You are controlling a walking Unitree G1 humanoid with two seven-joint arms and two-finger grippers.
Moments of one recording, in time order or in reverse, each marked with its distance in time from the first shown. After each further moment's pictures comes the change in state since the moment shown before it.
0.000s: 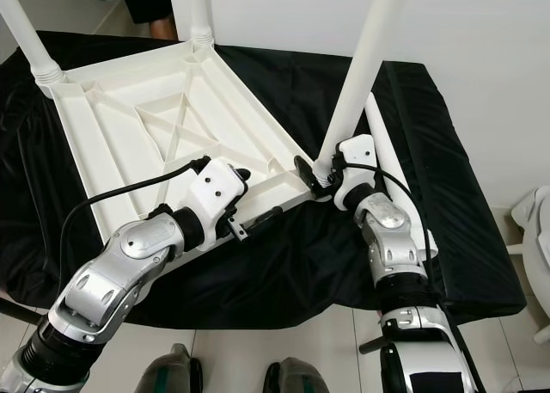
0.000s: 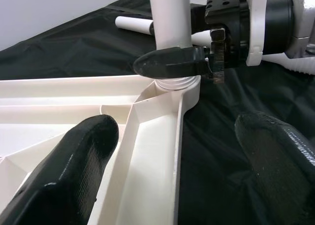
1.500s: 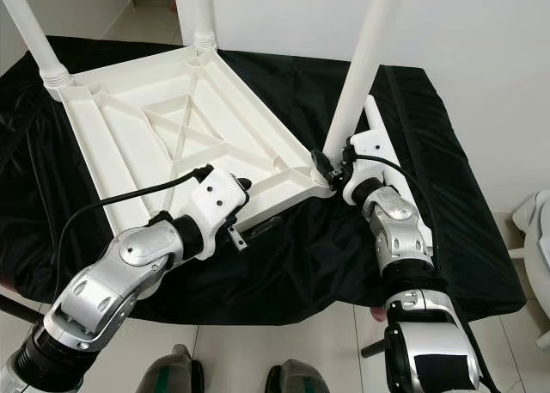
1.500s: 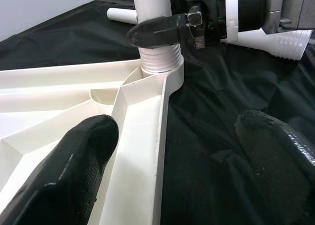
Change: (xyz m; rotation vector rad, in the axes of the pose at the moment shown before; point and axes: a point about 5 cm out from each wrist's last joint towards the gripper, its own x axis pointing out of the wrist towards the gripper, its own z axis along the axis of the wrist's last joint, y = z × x) left arm -0.004 -0.006 -0.004 -0.002 0.034 -0.031; right arm 0.006 -0.019 -0.007 0.052 0.063 -0.087
